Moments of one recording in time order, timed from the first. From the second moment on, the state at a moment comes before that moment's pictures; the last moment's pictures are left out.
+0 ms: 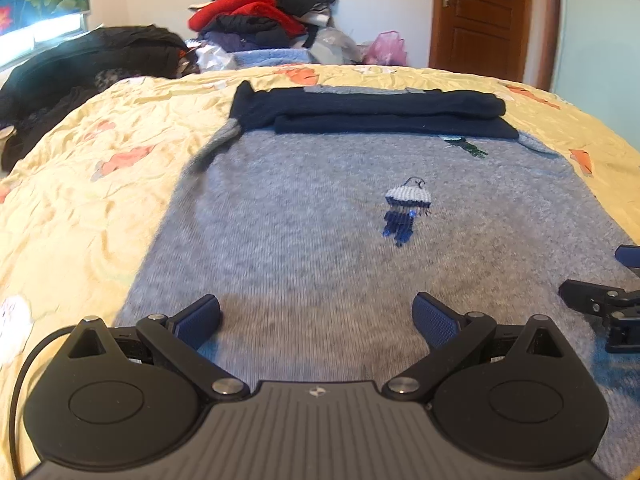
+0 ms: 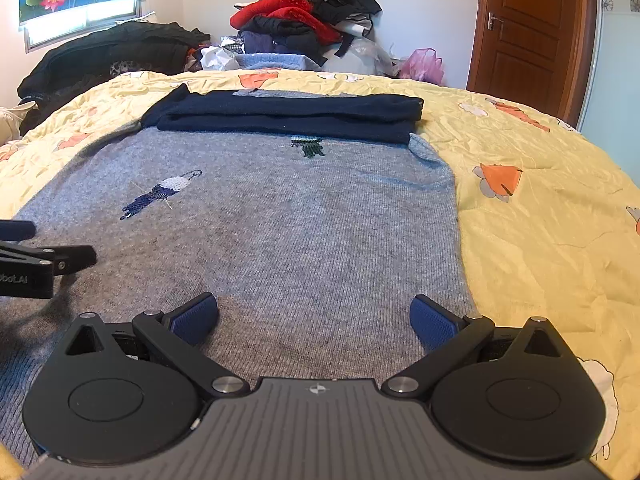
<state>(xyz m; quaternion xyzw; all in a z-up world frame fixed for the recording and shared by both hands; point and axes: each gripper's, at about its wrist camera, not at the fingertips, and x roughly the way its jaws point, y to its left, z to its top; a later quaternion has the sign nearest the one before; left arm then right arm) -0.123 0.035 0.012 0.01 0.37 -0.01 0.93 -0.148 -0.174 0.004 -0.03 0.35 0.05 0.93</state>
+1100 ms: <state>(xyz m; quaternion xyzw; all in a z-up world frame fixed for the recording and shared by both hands) -0.211 0.173 0.023 -0.30 0.36 -0.09 0.88 -0.225 -0.348 0.024 0.35 0.39 0.11 0.84</state>
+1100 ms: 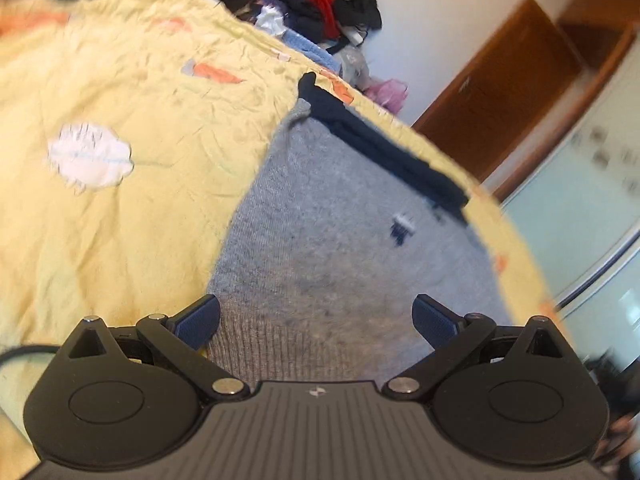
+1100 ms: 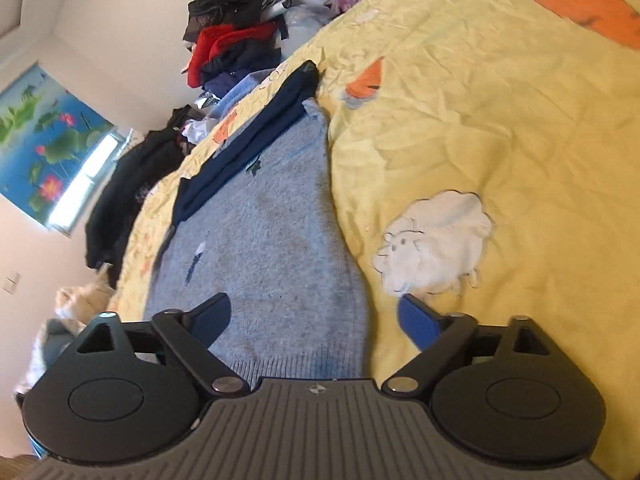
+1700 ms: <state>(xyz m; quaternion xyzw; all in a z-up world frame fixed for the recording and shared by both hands) -0.203 0.219 0.002 -0.47 0.37 -0.18 0.78 -0.219 -0.330 0.013 0.40 0.45 0.22 0.77</state>
